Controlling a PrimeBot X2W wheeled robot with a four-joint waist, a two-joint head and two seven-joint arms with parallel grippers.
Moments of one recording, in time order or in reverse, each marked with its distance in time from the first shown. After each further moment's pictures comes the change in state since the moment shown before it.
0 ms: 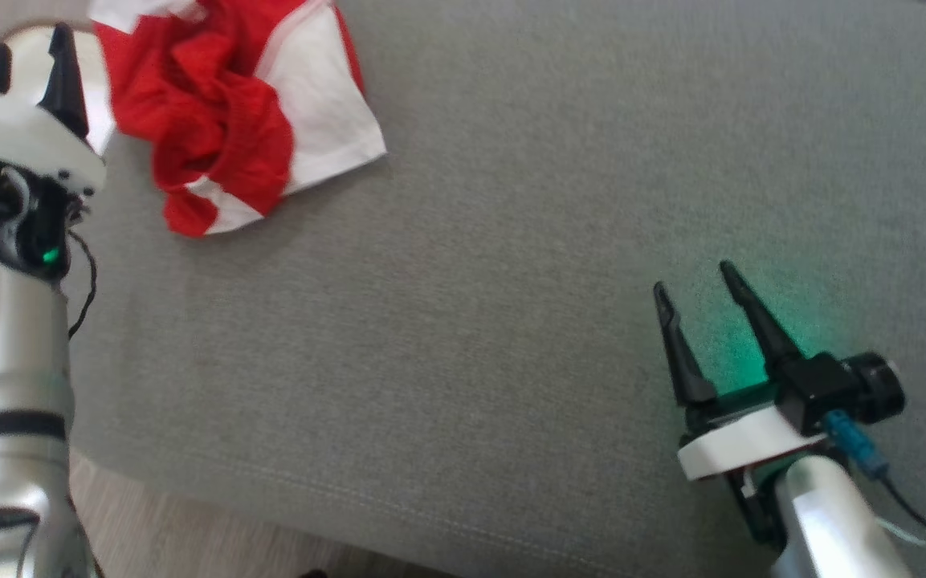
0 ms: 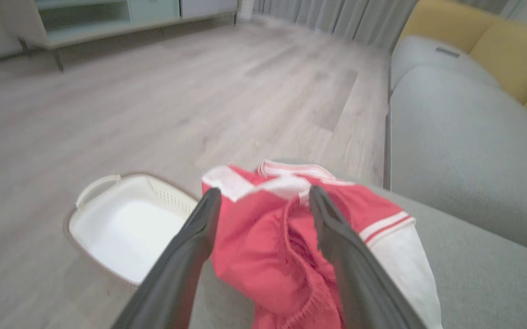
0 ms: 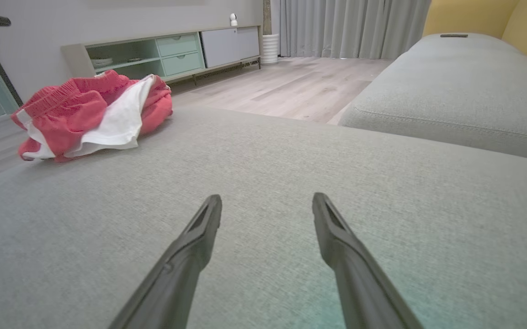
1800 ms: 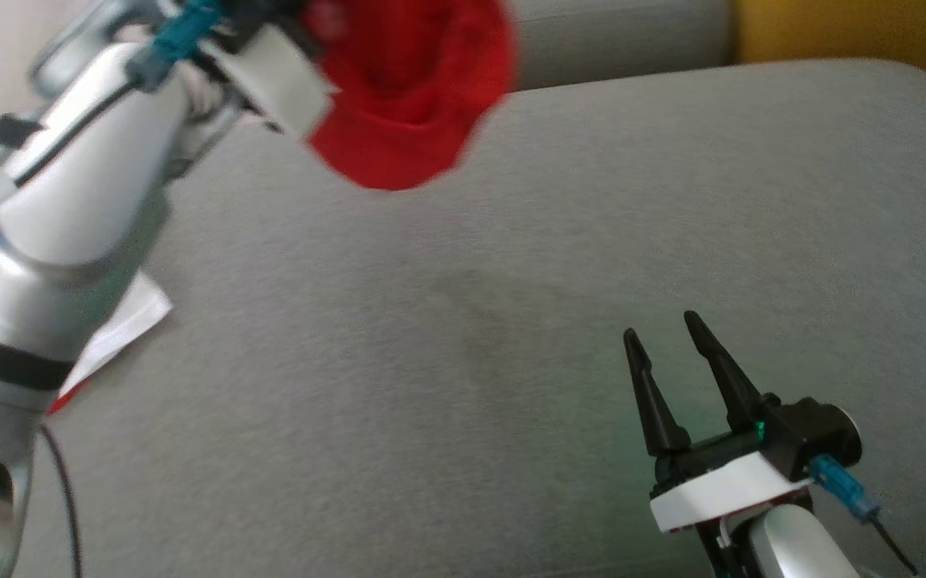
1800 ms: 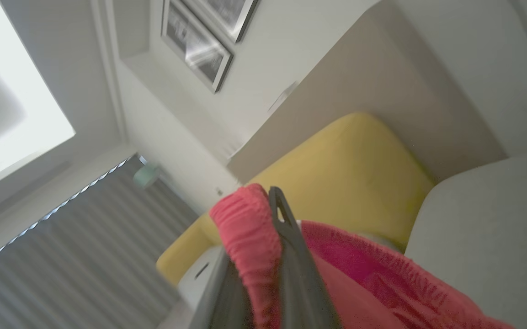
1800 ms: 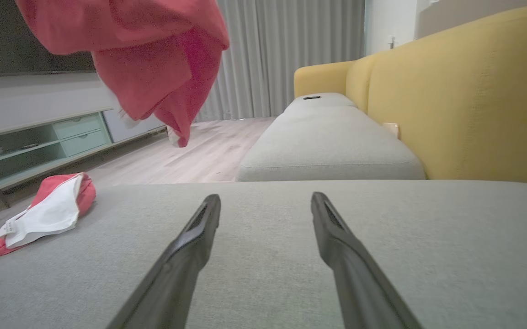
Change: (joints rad) left arm -0.299 0.159 -0.900 -0.386 0.148 -0.008 -0.254; right arm 0.088 0.007 0.090 -0.035 0.163 0.000 -0.004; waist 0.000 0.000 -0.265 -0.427
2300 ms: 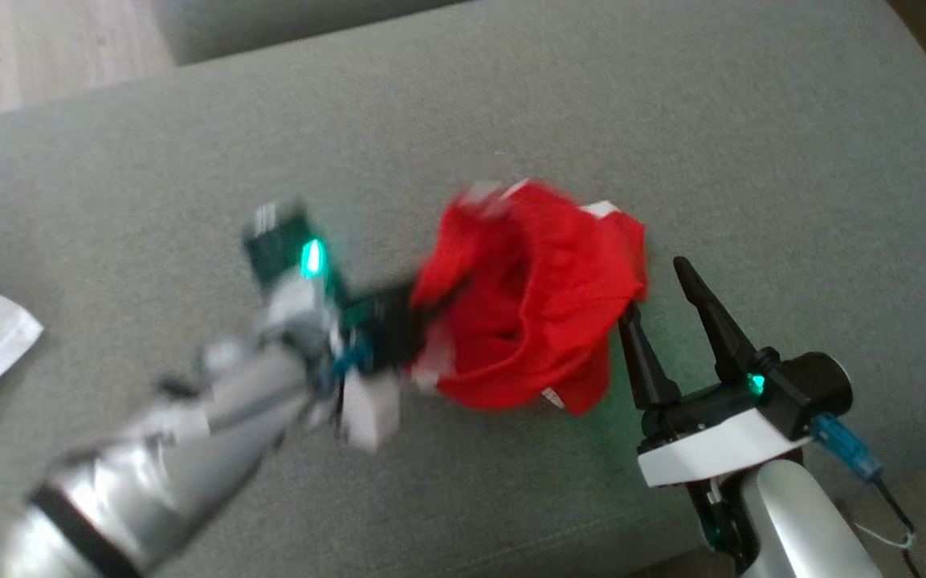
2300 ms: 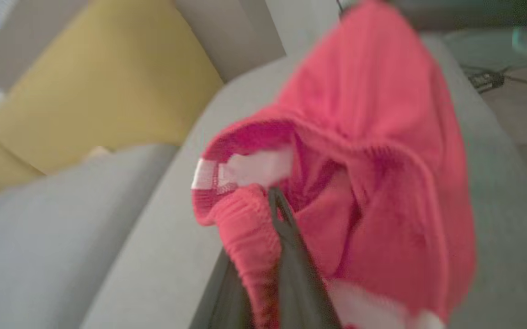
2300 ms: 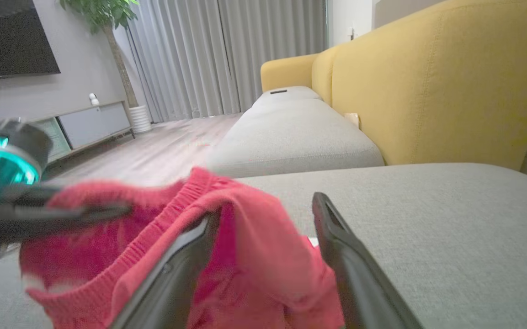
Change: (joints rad) left arm 0.329 0.011 -0.271 -0.063 0.035 0.001 -0.001; right arm -0.090 0.000 0.033 -0.027 0.043 0.000 0.000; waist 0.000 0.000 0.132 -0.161
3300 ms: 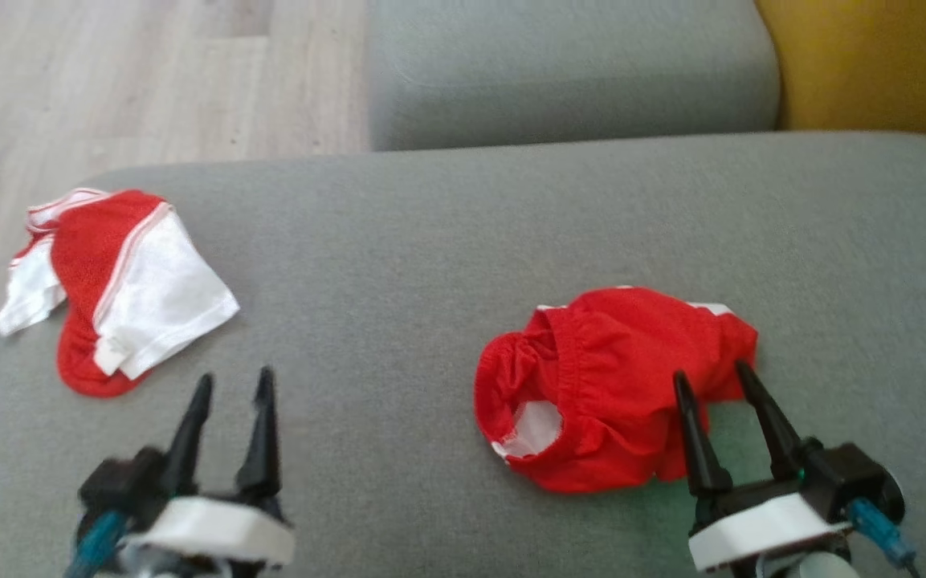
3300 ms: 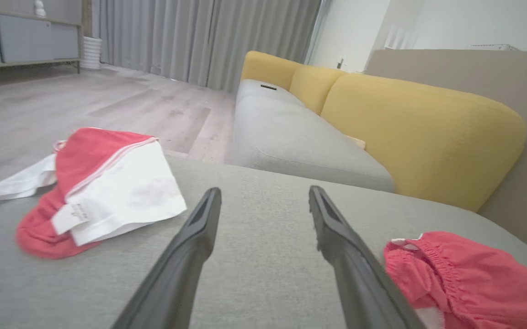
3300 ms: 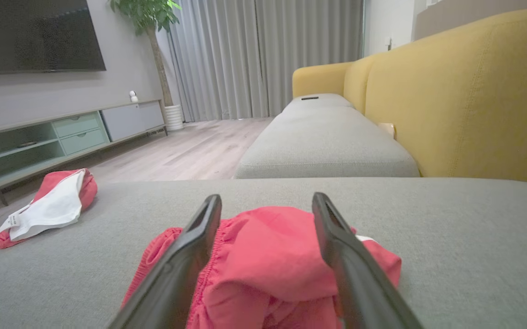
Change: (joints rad) left arm 0.869 -0.308 0.917 -0.235 -0.198 0.140 0.002; right arm 0.187 0.005 -0.138 0.024 -0.054 0.000 0.000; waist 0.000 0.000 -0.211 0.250
